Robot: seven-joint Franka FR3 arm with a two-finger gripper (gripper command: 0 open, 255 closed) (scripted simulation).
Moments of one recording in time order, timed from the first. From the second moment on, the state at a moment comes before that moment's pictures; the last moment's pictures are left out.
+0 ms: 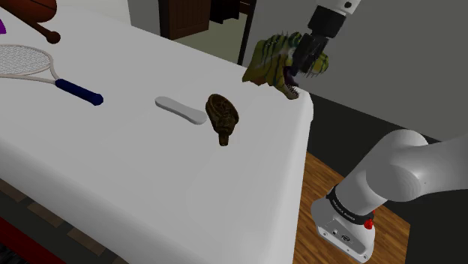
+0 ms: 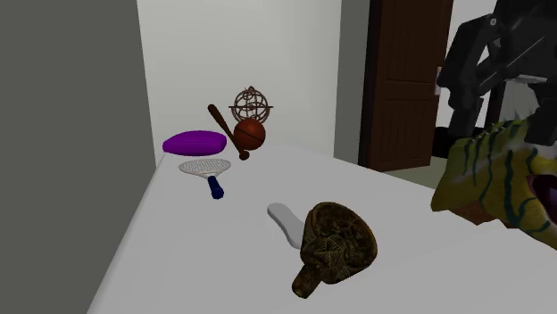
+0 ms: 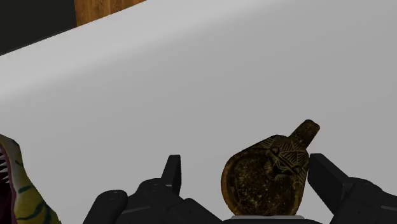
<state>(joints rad) -0.01 -0.75 0.00 -2.38 0.12 1.68 -0.09</state>
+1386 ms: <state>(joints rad) 0.06 -0.06 0.18 -2.07 0.04 2.04 0.00</state>
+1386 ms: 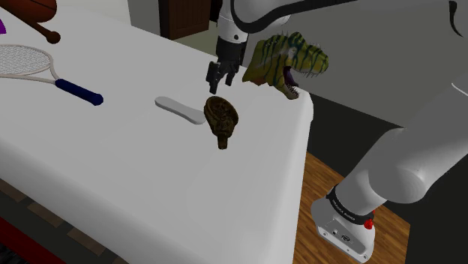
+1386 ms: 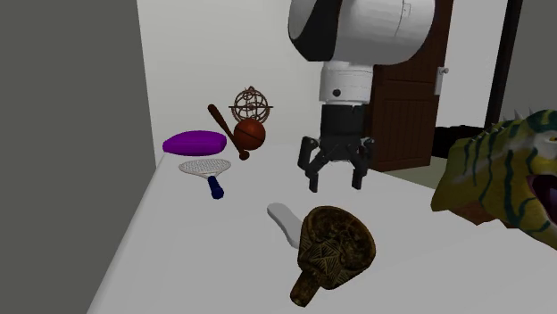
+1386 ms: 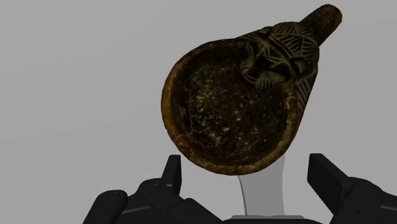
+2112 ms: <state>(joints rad) 0.15 0.38 0.22 -1.69 -0.10 2.05 0.07</state>
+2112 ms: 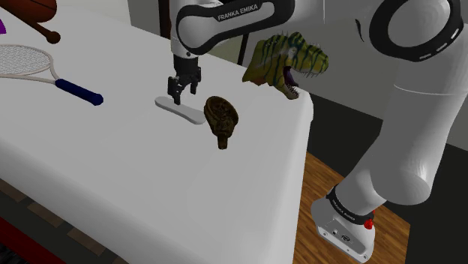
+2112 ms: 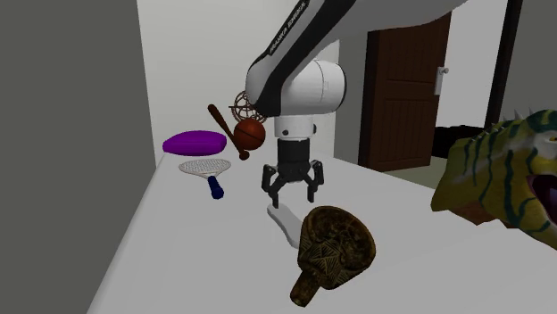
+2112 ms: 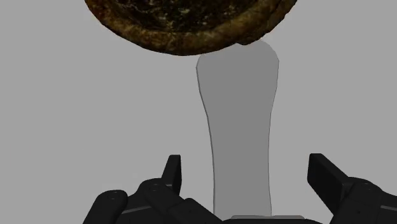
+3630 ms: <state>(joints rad) 0.17 0.49 0.21 -1.66 -0.14 2.12 0.09</state>
